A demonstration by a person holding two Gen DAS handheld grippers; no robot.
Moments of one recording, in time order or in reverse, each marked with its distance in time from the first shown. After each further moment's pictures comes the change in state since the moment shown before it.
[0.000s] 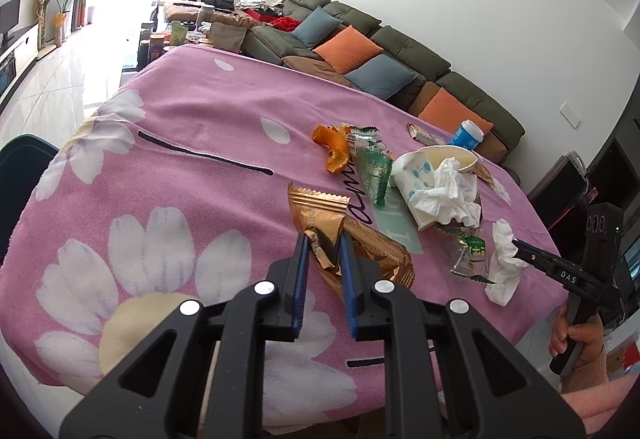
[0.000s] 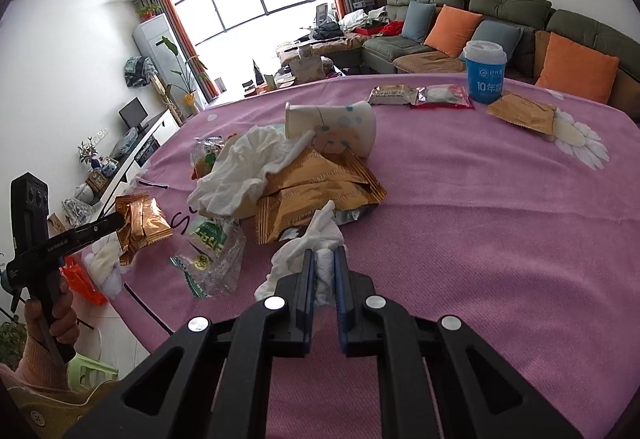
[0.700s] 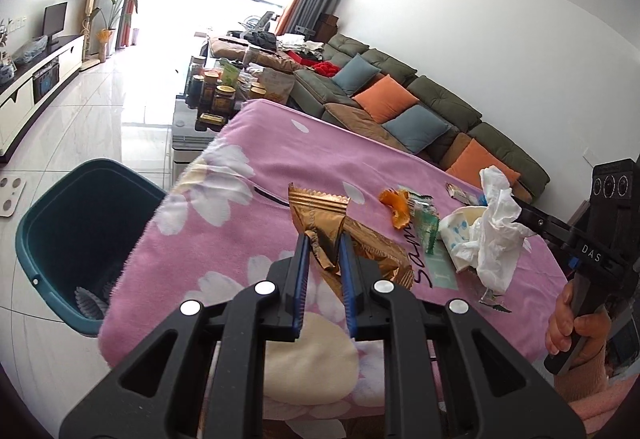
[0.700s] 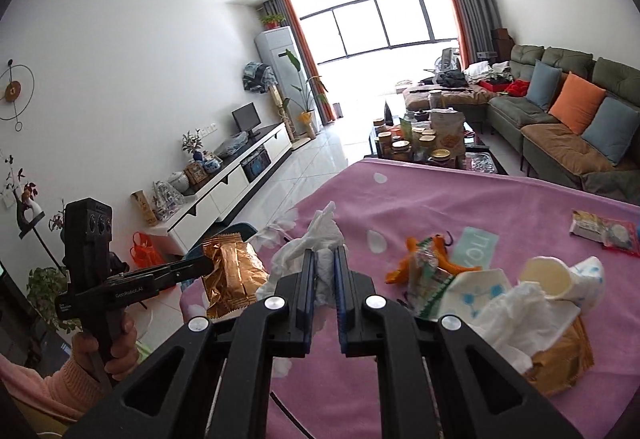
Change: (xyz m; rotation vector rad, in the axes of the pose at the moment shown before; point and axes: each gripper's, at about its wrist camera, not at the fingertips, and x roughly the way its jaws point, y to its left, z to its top) left arm -0.089 0.060 0.009 -0.078 -0.176 0.135; right arm 0.046 0.164 0.074 -0.255 -0.107 0.385
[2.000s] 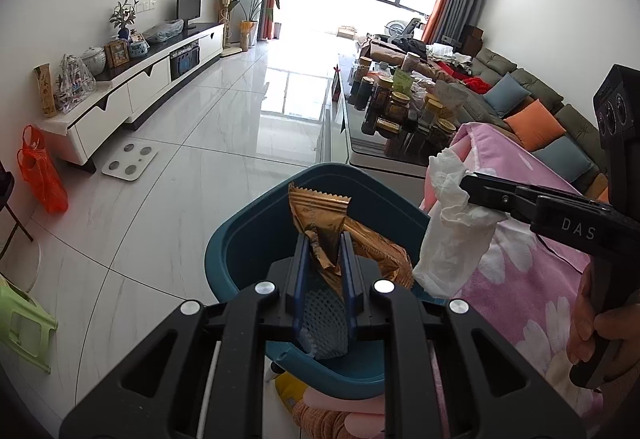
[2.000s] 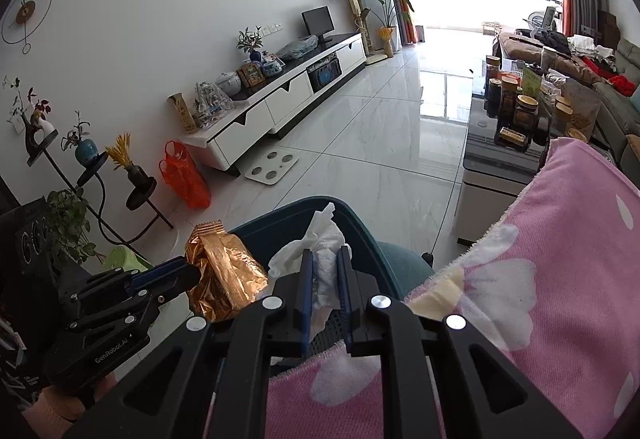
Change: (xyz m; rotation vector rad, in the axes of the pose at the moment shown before) left arm -0.028 0.181 0.022 -0.156 -0.003 0.503; right arm 0.285 0.156 0.030 -0.182 0.352 0.173
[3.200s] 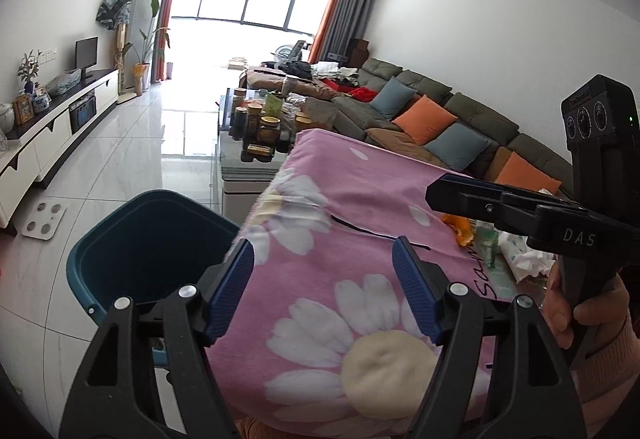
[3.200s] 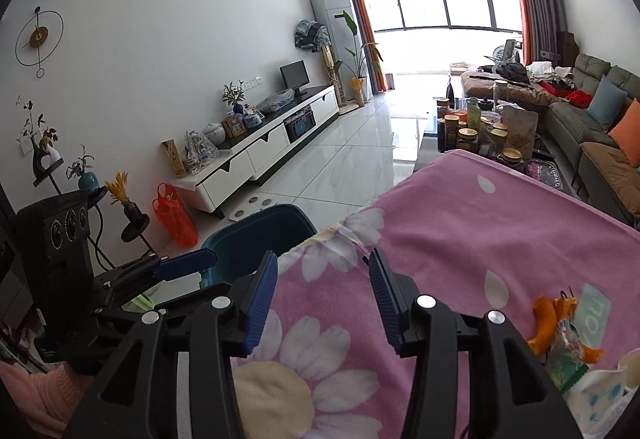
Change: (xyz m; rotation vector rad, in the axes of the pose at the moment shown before) left arm -0.064 -0.145 -0.043 0.204 -0.117 -0.377; right arm -0.184 -0.047 -0.087 0.048 -0.224 -0.084
